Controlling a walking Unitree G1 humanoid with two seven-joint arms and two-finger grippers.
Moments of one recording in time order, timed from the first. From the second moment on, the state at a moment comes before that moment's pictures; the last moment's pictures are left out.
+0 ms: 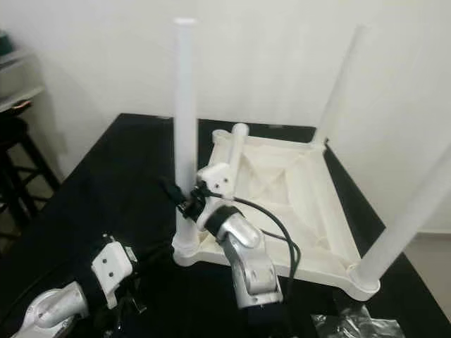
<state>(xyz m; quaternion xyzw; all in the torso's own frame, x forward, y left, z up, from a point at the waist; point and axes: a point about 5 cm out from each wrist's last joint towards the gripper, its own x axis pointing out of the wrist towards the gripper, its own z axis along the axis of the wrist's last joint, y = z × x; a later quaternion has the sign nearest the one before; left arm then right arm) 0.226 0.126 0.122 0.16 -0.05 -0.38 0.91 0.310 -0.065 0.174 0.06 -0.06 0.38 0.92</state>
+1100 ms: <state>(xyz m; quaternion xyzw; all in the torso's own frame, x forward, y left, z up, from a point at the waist) 0.225 0.123 0.114 0.17 -0.04 -0.38 0.91 0.364 -0.104 0.216 -0.05 0.05 0.67 0.74</state>
